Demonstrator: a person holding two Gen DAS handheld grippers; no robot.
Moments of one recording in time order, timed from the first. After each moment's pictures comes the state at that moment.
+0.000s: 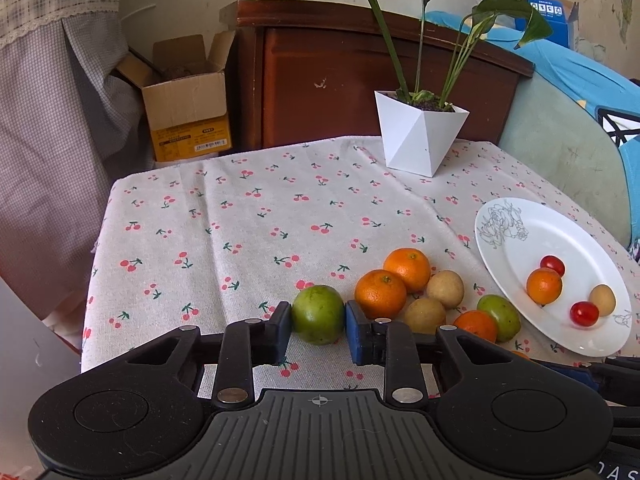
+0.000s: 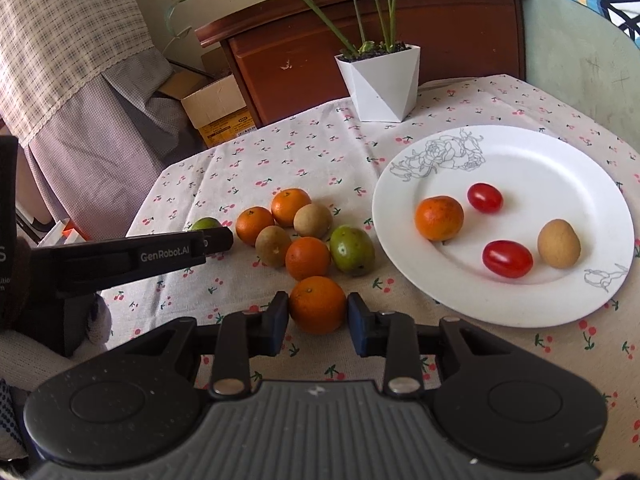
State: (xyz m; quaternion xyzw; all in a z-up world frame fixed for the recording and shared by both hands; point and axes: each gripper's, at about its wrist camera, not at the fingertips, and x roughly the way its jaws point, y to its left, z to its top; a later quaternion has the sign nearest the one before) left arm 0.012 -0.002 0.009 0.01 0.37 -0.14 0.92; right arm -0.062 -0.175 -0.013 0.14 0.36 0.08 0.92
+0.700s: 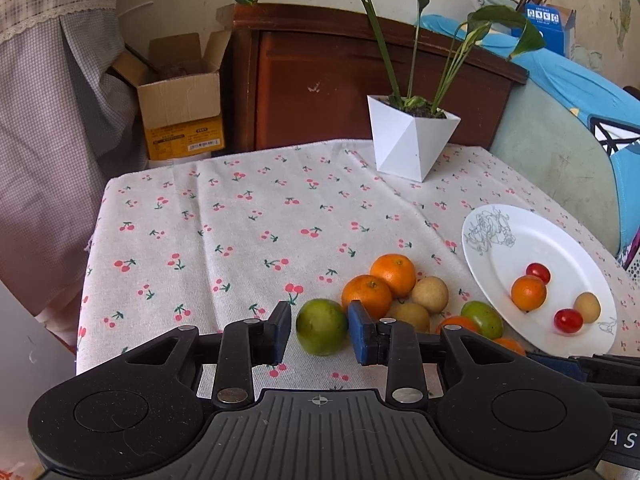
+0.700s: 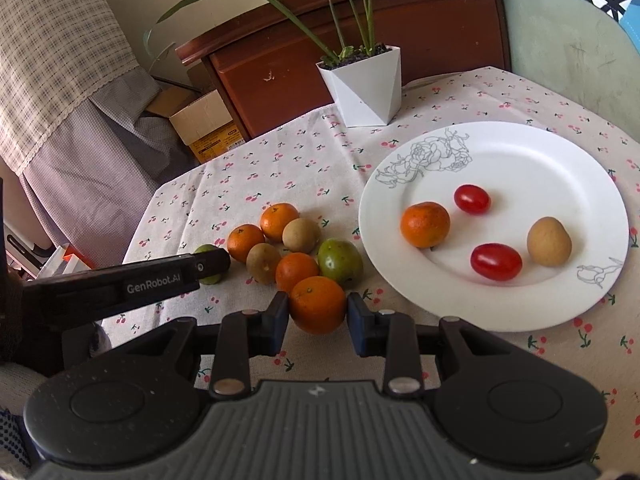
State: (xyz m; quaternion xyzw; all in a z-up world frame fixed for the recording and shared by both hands) left arm 0.013 -0.003 0.012 0.00 0.38 -0.15 0.91; right arm -0.057 -0.185 -0.011 0.17 0.36 0.07 0.92
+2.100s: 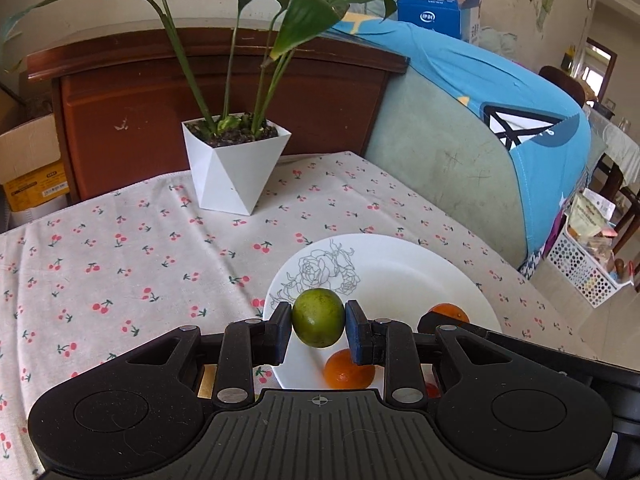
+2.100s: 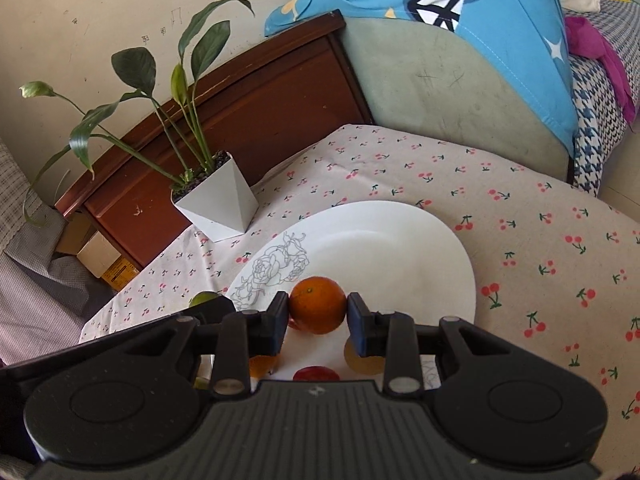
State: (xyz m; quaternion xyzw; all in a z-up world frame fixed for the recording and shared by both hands) left arm 0.033 -0.125 0.036 0.00 0.37 -0.28 0.88; right arm -0.055 -0.289 0.002 0.28 0.28 -0.09 0.91
